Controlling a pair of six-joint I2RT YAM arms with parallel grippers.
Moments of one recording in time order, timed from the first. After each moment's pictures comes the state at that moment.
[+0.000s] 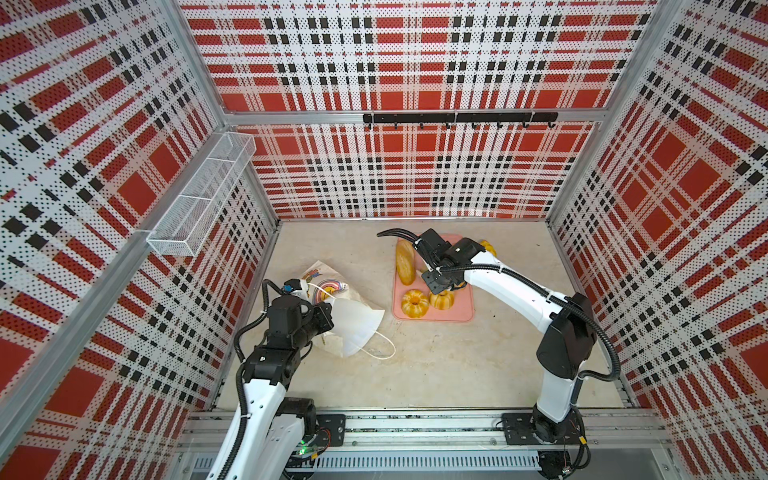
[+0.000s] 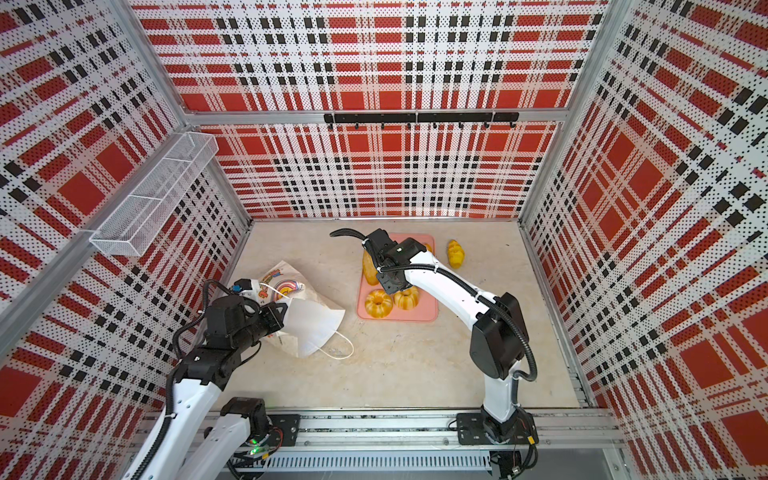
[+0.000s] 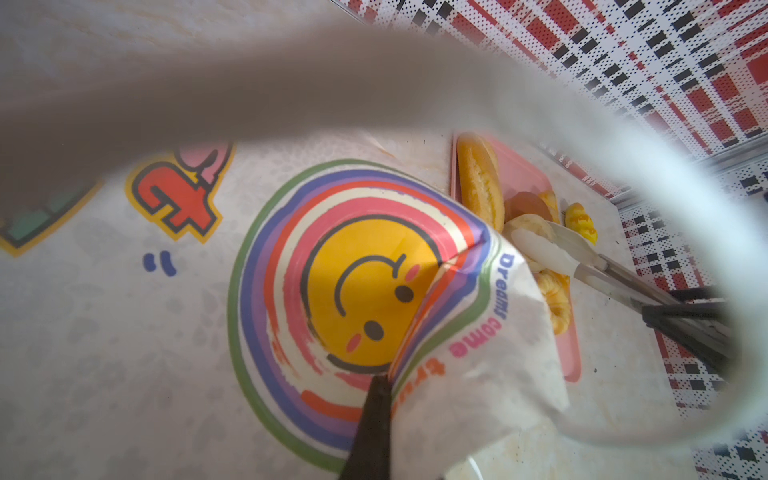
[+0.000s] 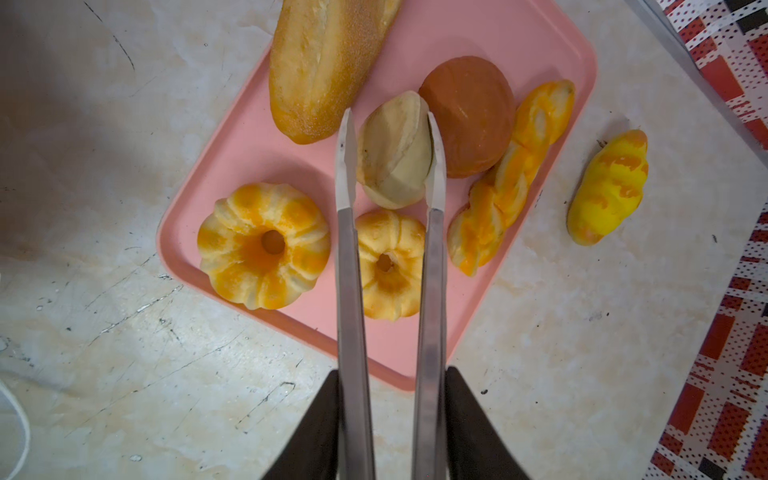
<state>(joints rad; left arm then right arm) -0.07 0.66 0.58 -0.49 0.20 -0.52 0.75 1.86 1.75 -1.09 0.33 0.12</state>
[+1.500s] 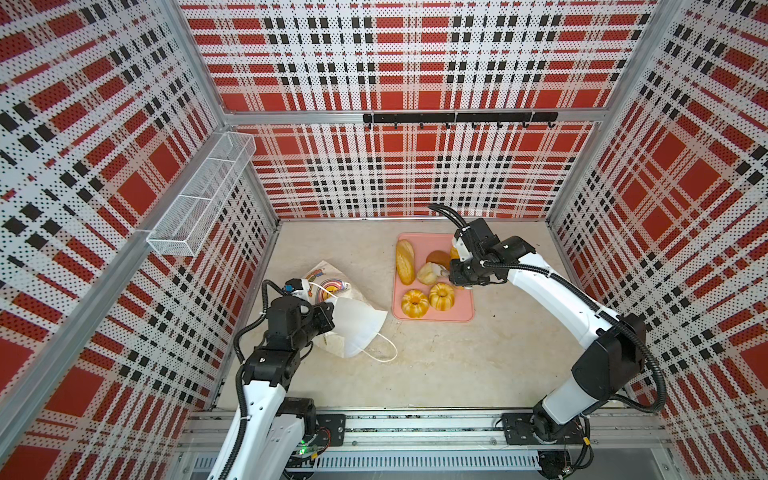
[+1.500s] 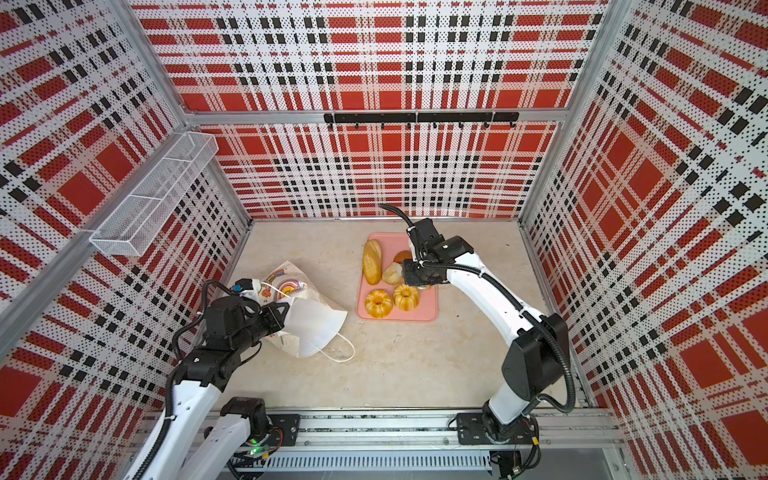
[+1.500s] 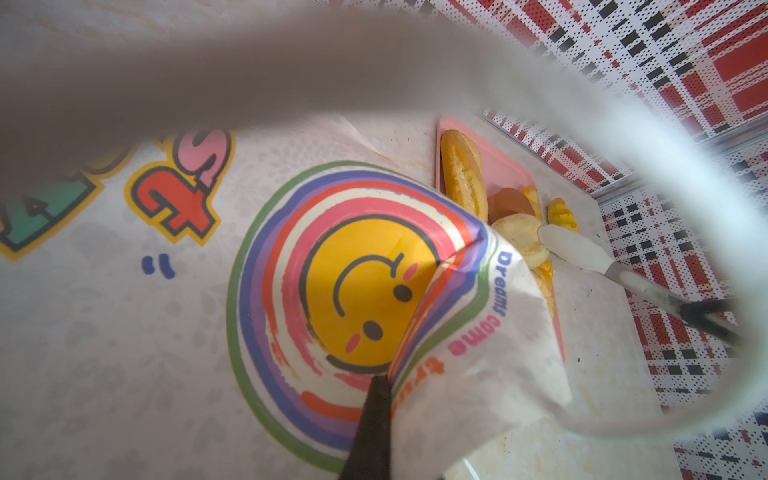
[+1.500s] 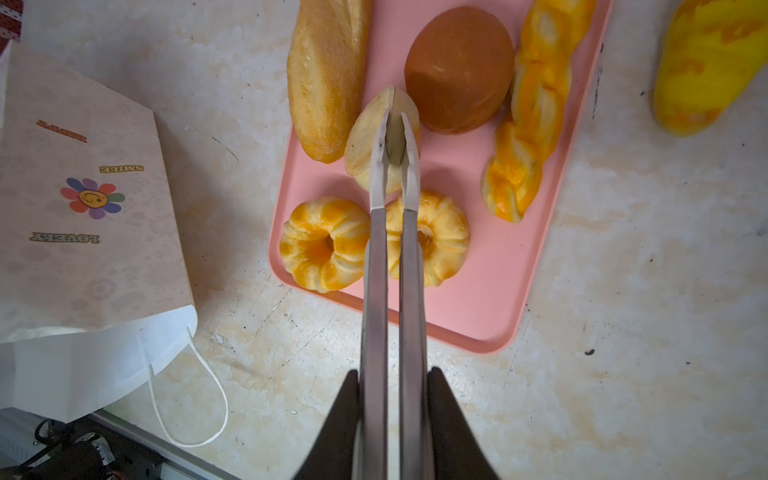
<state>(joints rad) -0.07 0.65 0.58 -0.48 0.24 -0.52 0.54 1.62 1.56 -0.98 -0.03 0.35</state>
